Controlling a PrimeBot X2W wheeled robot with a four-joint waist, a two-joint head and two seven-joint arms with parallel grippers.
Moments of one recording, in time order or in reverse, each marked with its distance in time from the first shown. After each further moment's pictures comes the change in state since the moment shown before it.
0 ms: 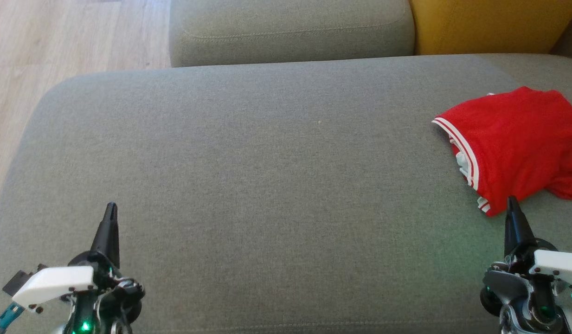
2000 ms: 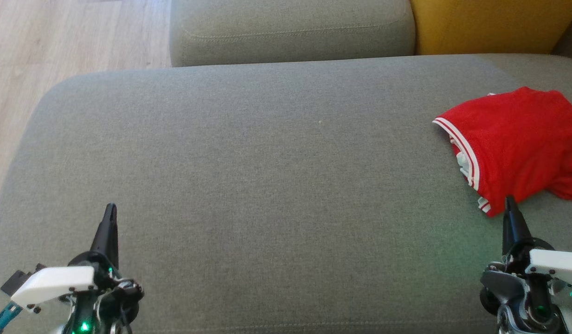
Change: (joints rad) left arm 0.002 0.007 -0.006 0.000 0.033 0.005 -0.009; right arm 0.000 0.000 0.014 -0.003 -0.040 0.000 -0.016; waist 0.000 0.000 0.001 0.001
